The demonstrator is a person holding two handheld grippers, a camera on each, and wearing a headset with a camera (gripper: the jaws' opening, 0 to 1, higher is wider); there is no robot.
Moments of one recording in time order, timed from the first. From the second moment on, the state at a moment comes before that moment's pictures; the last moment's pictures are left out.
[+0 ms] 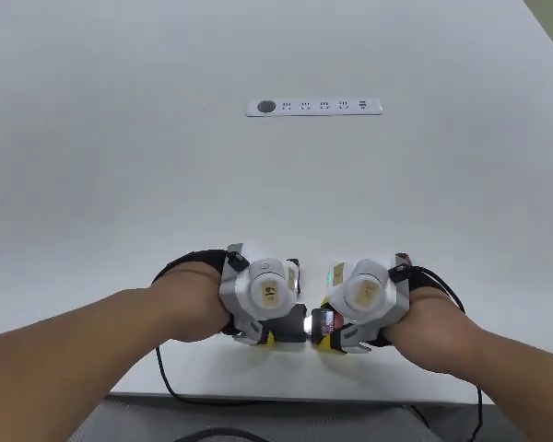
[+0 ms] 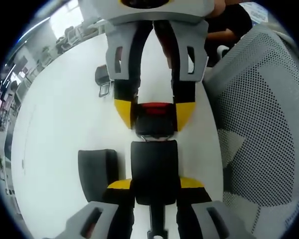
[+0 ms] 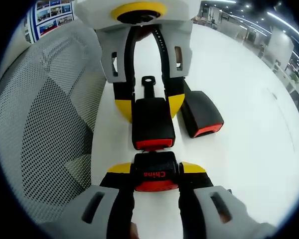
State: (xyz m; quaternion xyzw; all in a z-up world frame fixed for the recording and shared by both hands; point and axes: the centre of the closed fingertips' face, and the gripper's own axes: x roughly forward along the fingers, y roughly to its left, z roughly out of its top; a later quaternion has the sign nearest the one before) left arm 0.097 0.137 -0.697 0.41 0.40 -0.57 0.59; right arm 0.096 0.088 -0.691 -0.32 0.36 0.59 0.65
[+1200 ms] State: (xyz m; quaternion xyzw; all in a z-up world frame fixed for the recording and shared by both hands) left arm 0.096 0.138 -0.696 0.38 0.40 -0.57 0.61; right arm 0.095 0.079 -0.693 -0.33 0.34 0.58 0.66
